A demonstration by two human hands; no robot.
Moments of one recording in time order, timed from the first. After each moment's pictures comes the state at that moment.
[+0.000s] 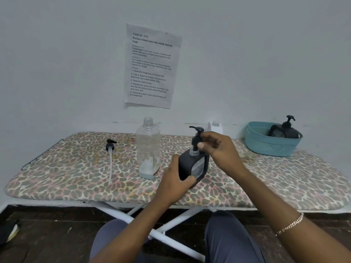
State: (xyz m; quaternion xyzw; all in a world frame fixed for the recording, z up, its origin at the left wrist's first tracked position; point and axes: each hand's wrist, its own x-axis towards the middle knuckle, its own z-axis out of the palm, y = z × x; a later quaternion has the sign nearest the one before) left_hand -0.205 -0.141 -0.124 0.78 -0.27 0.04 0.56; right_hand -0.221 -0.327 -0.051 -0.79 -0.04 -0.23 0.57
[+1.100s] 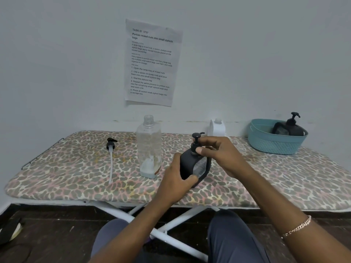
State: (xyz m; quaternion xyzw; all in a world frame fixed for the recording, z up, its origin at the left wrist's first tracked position) left_hand -0.201 -0.141 -0.127 0.78 -0.27 0.03 0.56; right_hand -0.219 -0.330 -0.058 -0.78 -0.05 -0.13 0.61
